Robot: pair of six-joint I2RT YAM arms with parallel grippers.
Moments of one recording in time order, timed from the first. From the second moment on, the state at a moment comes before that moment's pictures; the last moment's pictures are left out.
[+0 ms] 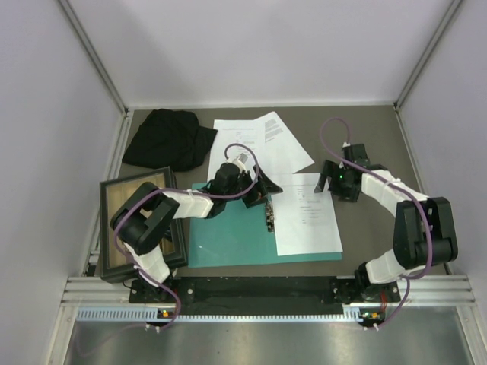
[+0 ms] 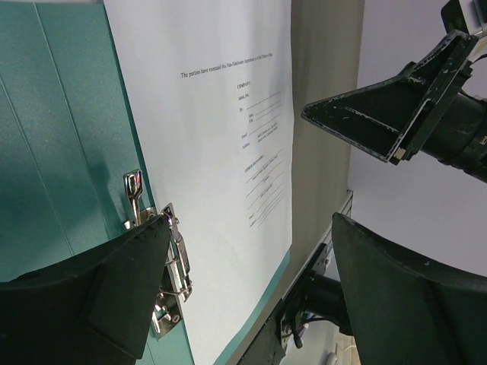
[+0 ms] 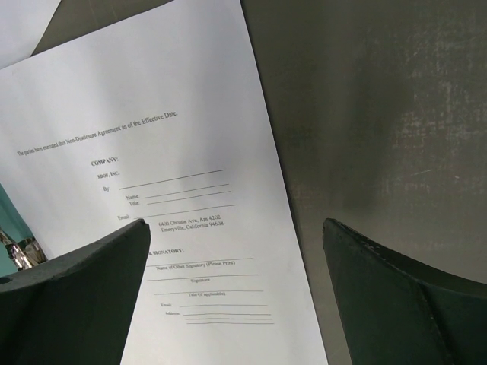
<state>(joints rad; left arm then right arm) -0.66 1.74 0.77 0.52 0.37 -1.11 0.13 1.50 0.87 -0.44 -0.11 0.43</state>
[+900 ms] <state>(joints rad) -0.63 1.54 0.98 0.13 0.31 -0.75 0.24 1.56 0.88 -0.43 -0.03 0.40</state>
